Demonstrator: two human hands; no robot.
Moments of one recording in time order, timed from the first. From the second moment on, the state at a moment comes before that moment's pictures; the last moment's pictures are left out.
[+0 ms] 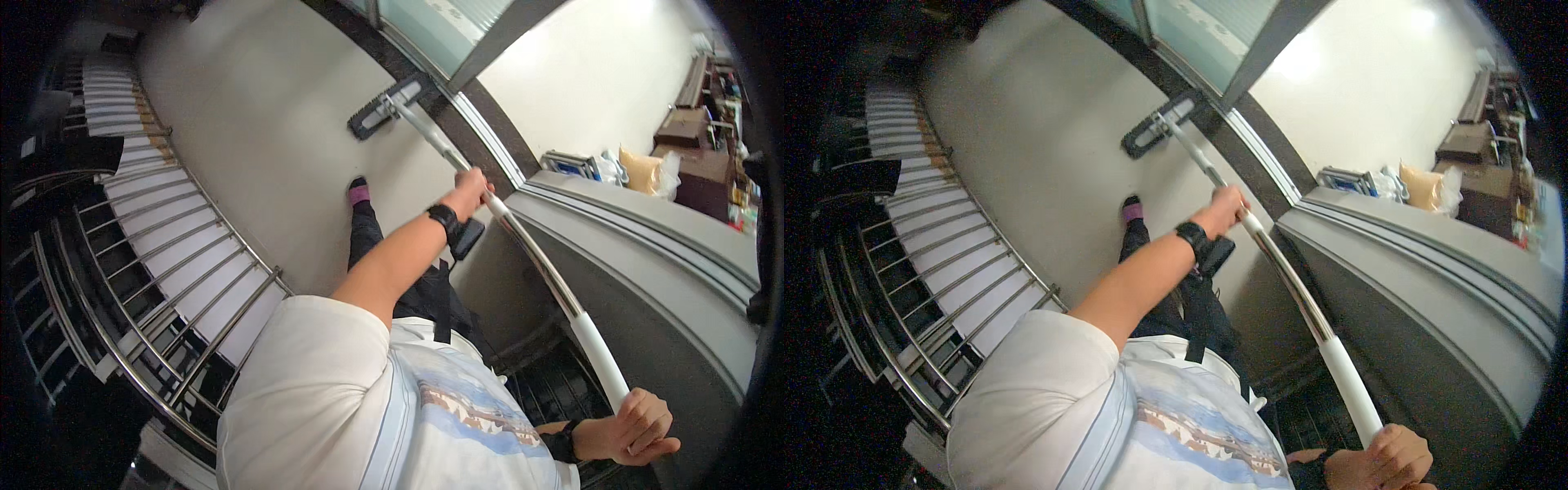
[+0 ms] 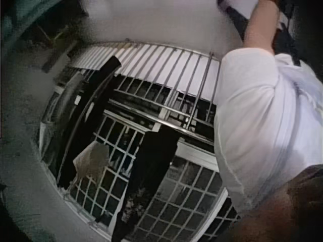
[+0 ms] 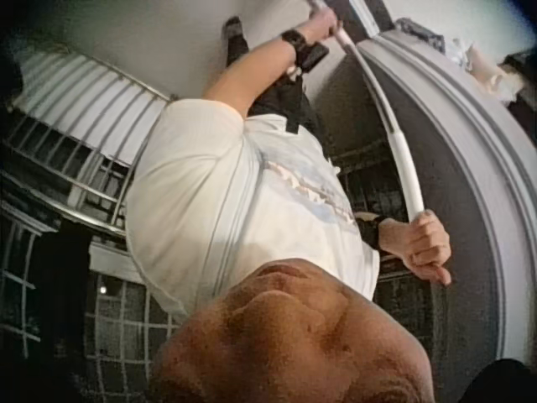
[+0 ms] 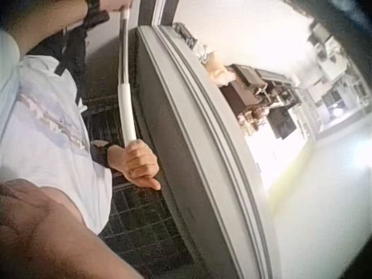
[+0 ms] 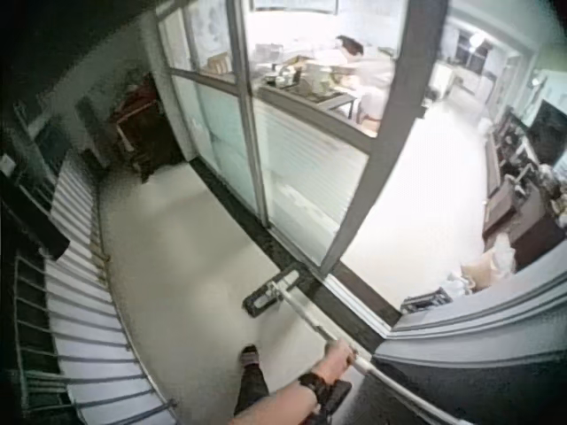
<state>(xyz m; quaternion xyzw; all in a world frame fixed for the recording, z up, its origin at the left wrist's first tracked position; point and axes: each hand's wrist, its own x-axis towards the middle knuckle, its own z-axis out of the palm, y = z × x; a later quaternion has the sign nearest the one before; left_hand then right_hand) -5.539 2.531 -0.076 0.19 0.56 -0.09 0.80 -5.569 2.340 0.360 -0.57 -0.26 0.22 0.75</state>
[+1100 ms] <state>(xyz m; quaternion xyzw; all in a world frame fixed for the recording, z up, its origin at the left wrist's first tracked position) -5.774 2.813 -0.131 -0.03 0.58 0.31 0.75 -5.523 2.645 0.246 -0.71 -0.25 0.17 0.63</state>
